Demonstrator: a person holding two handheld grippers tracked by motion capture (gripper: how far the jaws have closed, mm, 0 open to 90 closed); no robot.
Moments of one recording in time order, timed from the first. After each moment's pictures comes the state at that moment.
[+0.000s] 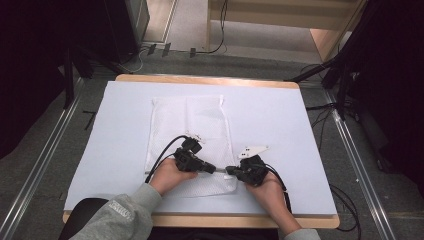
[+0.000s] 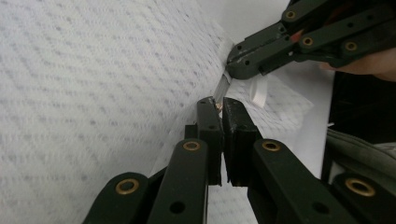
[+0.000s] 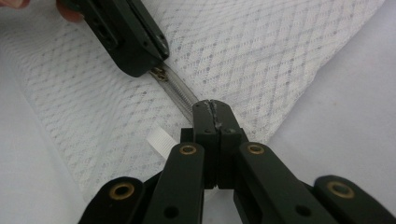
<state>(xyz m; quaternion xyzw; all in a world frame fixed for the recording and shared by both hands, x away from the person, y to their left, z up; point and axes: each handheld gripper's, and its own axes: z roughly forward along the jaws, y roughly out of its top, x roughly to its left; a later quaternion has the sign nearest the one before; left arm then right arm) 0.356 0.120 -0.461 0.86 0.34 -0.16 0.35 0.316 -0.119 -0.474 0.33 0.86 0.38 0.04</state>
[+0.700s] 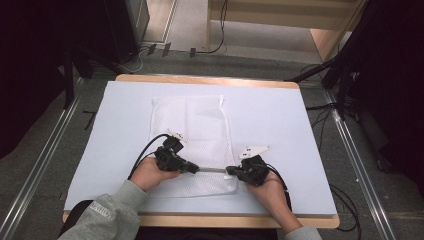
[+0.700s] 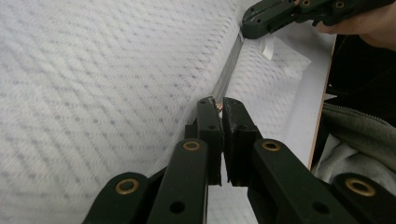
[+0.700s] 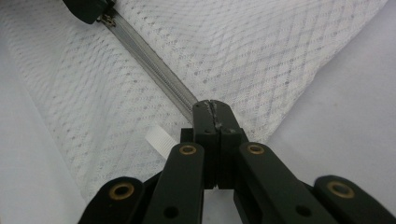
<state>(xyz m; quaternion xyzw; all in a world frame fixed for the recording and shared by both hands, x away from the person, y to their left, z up) 0.349 0.170 -0.447 0.86 0.35 -0.16 0.34 0.317 -0.122 -0.476 0.32 0.86 0.39 0.03</state>
